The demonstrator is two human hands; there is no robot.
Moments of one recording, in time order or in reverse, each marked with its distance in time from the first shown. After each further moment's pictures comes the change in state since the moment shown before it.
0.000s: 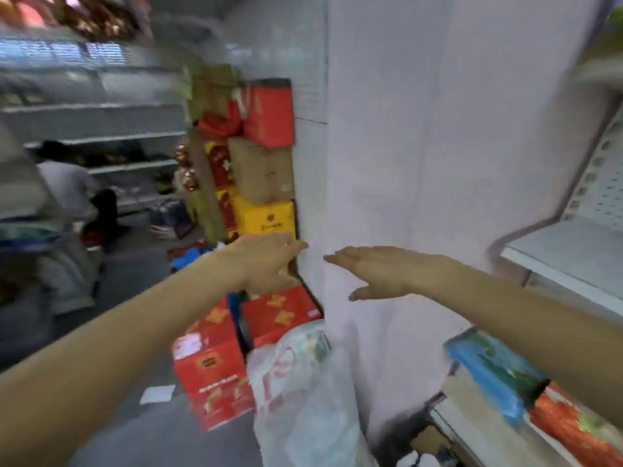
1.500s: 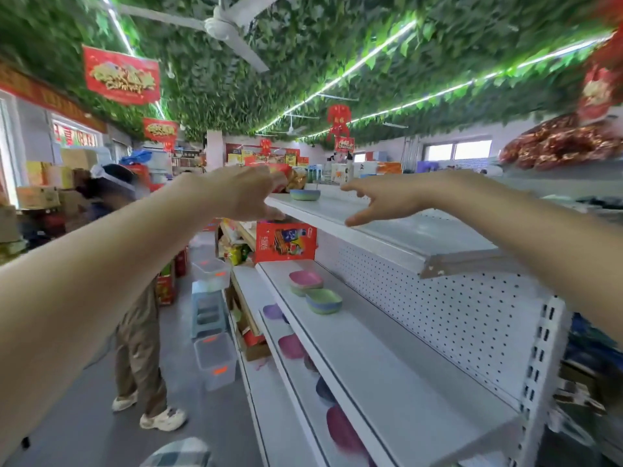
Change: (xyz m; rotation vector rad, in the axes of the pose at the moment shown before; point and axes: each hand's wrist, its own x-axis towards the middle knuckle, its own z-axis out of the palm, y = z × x) left_hand -1.092 -0.181 -0.161 0.350 -0.222 -1.840; right_hand 0.089 -1.033 -0.449 -0.006 0.482 -1.442
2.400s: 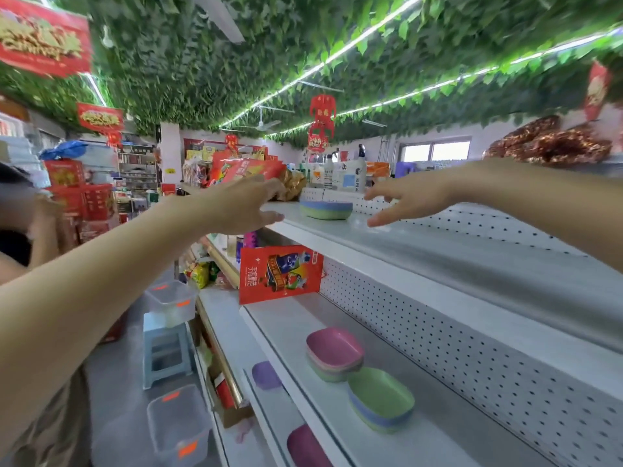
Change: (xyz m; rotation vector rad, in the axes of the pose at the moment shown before) left_hand 0.318 -0.265 0.225 -0.238 0.022 0.080; right_hand 0.447 0.087 0.060 -0.058 -0.132 0.218
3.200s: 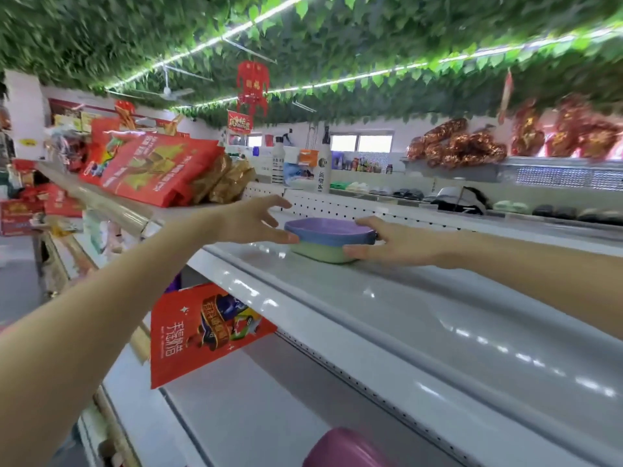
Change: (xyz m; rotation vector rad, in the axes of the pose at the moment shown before) left_hand 0.334 -0.150 0.172 -0.680 -0.283 0.147; right_hand 0.308 0.065 0.084 0.600 0.063 0.330
